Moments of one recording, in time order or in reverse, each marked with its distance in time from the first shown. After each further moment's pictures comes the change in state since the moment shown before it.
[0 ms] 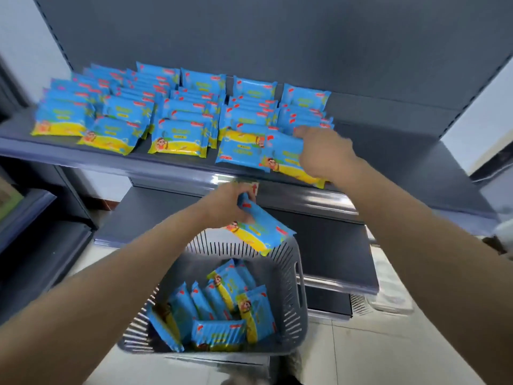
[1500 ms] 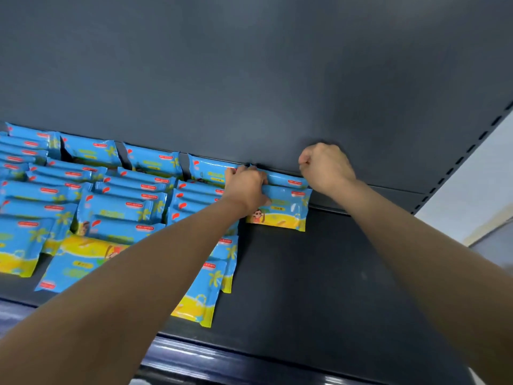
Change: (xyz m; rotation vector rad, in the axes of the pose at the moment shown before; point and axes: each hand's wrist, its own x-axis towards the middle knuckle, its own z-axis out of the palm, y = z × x) left_hand 0.376 0.161 0.036 0.499 0.334 -0.038; right_hand 0.245 0.270 -0.008 0.224 0.145 0.084
